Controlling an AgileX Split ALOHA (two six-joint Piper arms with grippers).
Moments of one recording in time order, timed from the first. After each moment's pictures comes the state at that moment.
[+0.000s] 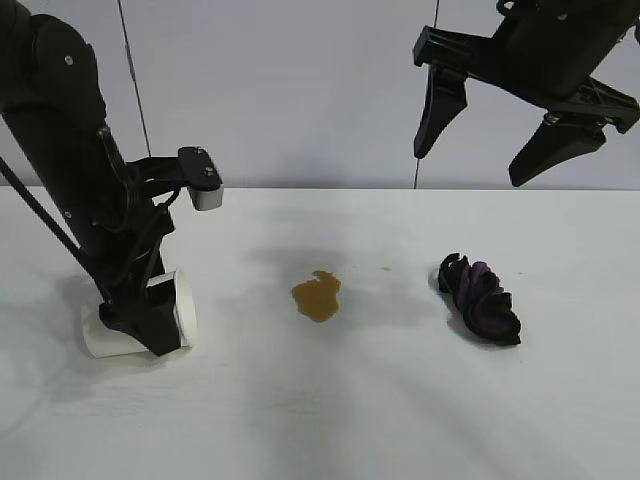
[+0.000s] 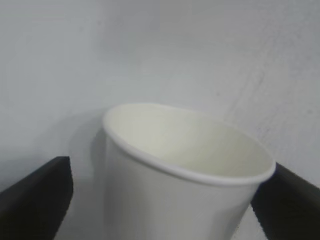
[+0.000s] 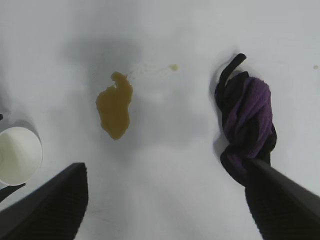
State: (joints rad) left arm -0.40 2.02 -1.23 -0.22 0.64 1.04; right arm 0.28 1.66 -1.26 0.18 0.75 0.19
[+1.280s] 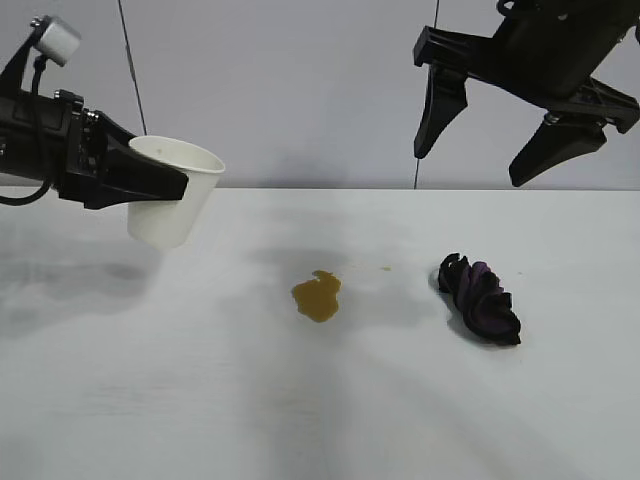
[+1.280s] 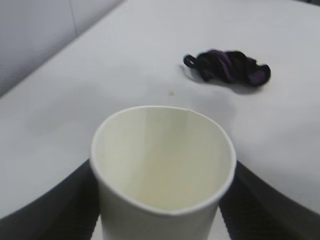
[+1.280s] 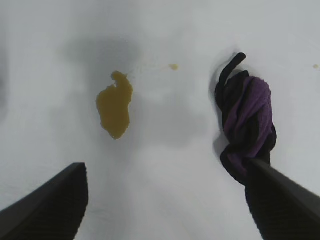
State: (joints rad) left arm 0.00 1.97 -1.00 -1.67 1.01 2.47; right arm 0.28 1.66 -1.26 0.18 0.75 0.19
